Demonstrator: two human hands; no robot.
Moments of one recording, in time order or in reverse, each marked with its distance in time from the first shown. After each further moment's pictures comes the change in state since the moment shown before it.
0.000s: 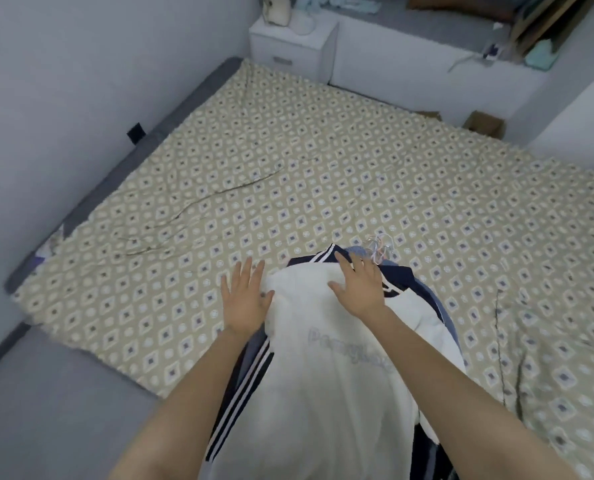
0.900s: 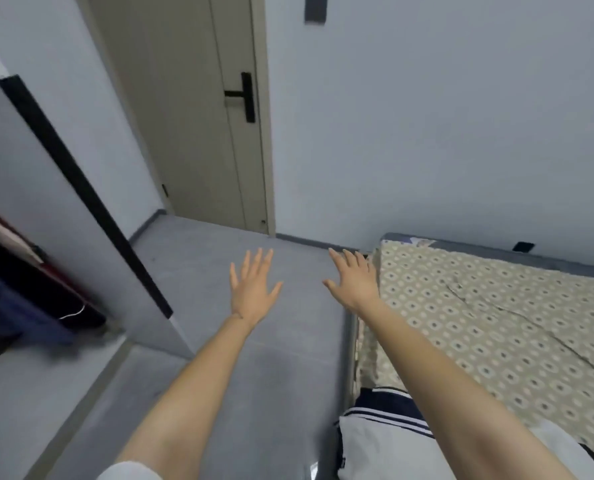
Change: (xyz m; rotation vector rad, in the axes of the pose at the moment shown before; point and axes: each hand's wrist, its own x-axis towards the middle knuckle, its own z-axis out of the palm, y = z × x) left_hand -0.593 -0.185 -0.145 -0.004 0.698 -1.144; right_hand -0.387 -0.449 0.063 -0.328 -0.047 -1.371
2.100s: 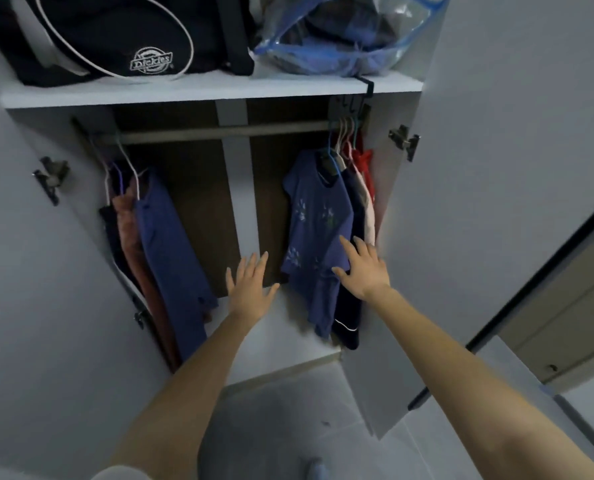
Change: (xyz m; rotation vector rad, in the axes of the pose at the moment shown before) left_hand -0.195 -0.564 -0.261 0.130 0.371 -0.997; right_hand 0.105 -0.728 0.081 0.007 -0.095 -1.037
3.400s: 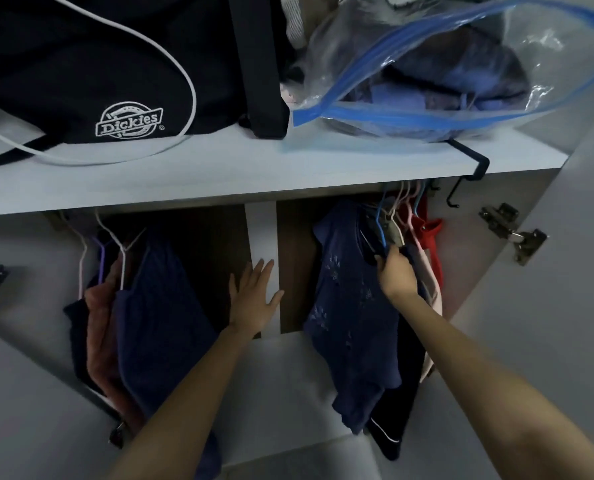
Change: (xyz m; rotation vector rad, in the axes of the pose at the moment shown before) left_hand 0.261 -0.067 -0.002 -0.012 0.040 -0.010; right_hand 0.312 0.006 0.013 0.354 0.227 0.198
